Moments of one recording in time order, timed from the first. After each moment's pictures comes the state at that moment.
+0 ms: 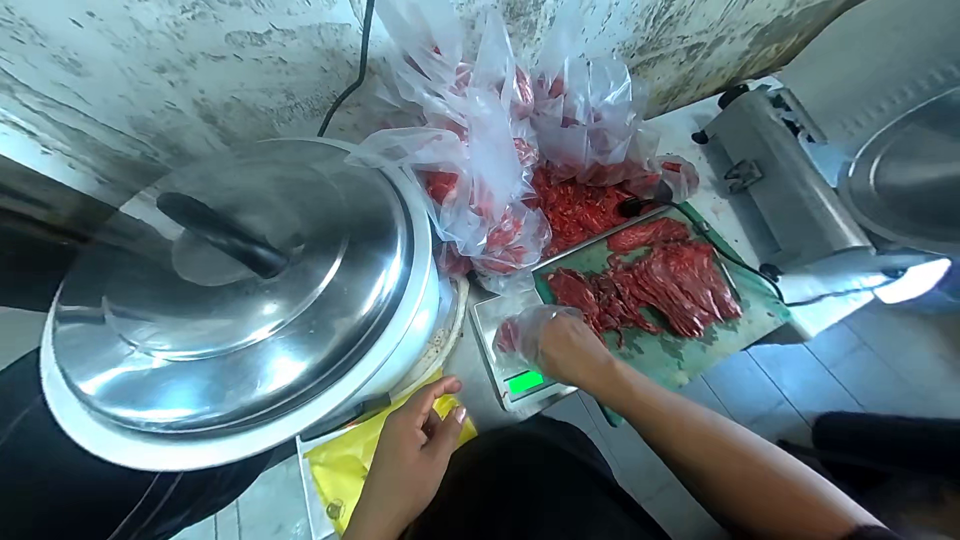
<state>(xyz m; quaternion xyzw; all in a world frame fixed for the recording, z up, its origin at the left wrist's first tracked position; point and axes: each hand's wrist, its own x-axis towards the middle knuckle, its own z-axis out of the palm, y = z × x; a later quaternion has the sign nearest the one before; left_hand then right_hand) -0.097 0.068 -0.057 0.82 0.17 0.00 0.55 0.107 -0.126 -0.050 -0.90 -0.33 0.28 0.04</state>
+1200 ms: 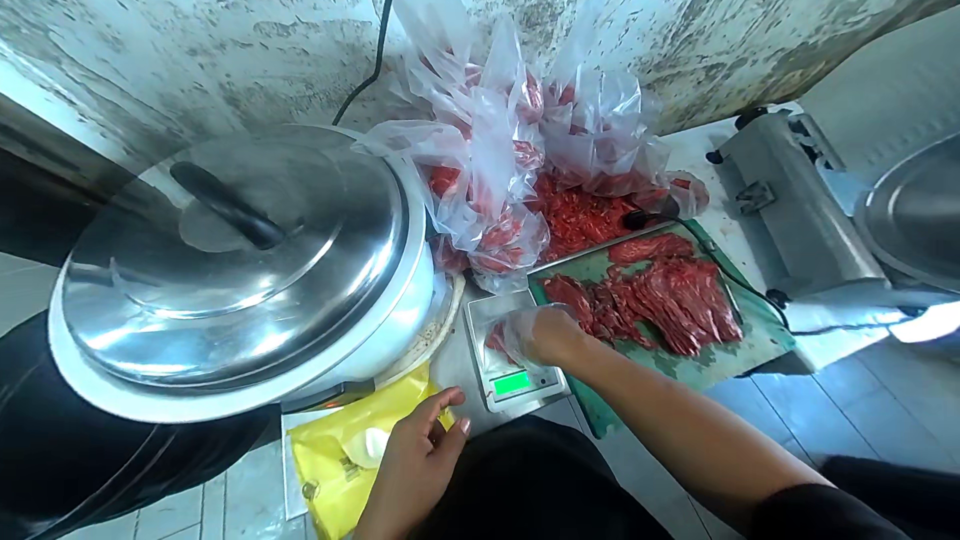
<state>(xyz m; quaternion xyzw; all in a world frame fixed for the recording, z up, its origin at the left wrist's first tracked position) -0.110 0.022 -0.078 0.80 0.21 0.00 0.56 0.131 -0.109 -0.054 -0.87 -0.33 0.36 -0.05</state>
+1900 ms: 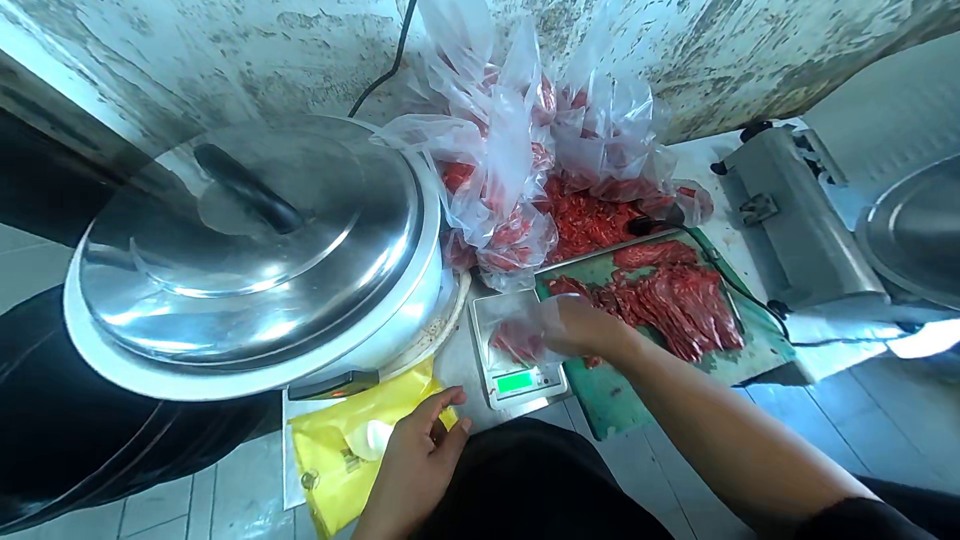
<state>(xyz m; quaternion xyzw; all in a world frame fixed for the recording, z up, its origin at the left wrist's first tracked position) -0.119 0.021 -0.081 0.80 0.22 0.00 0.57 0.155 -0.129 -0.028 -0.80 -0.48 0.37 -0.01</state>
